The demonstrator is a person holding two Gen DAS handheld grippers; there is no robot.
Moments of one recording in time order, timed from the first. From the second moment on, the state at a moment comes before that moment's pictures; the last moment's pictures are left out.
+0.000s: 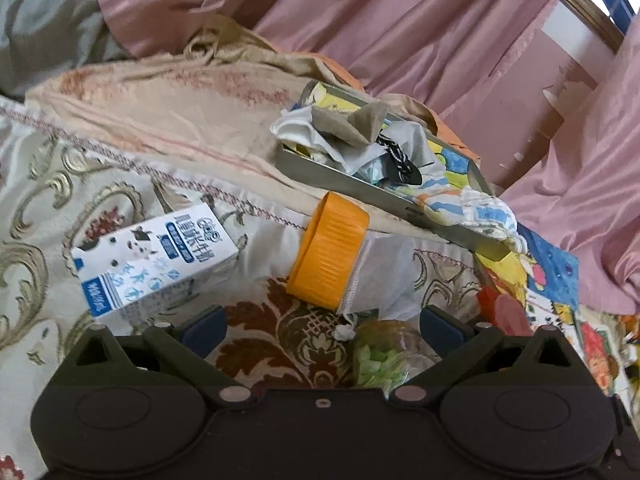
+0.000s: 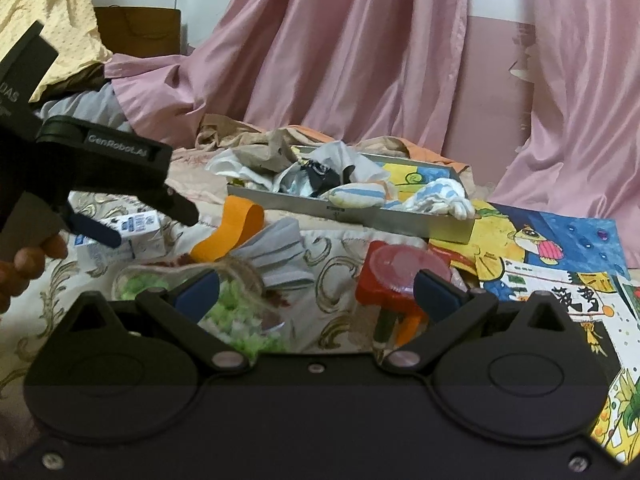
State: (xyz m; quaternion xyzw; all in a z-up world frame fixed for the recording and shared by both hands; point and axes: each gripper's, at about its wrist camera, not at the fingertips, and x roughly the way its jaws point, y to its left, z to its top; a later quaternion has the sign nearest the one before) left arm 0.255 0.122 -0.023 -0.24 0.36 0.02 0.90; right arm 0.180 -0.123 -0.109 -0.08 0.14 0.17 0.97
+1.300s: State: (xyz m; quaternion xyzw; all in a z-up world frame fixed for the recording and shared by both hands) left arm 0.307 0.168 -0.094 -0.46 0.40 -0.05 0.79; right arm 0.412 -0.043 -0.068 0.01 0.52 0.19 0.84
